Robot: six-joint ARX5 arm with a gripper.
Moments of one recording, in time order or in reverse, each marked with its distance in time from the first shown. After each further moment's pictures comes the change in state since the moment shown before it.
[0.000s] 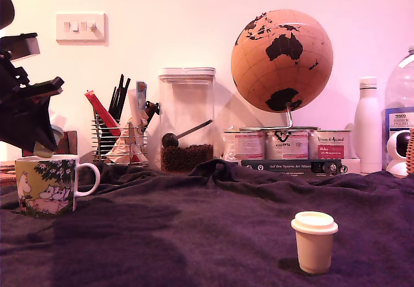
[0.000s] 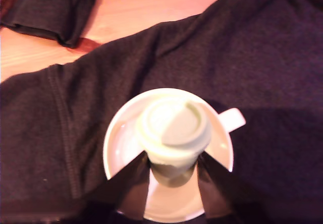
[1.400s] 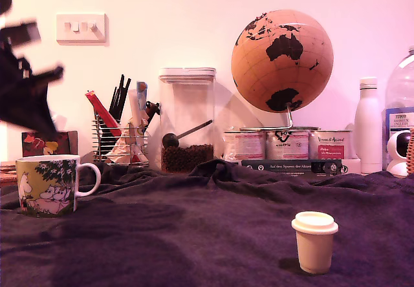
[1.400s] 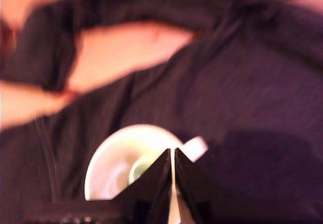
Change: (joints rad) arm -0.018 -0.116 0.000 0.053 0.106 0.012
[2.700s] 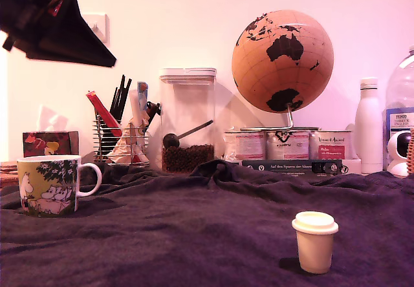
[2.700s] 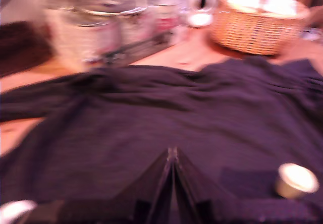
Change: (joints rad) arm -0.358 -0.365 -0.356 0.321 0.076 -0.023
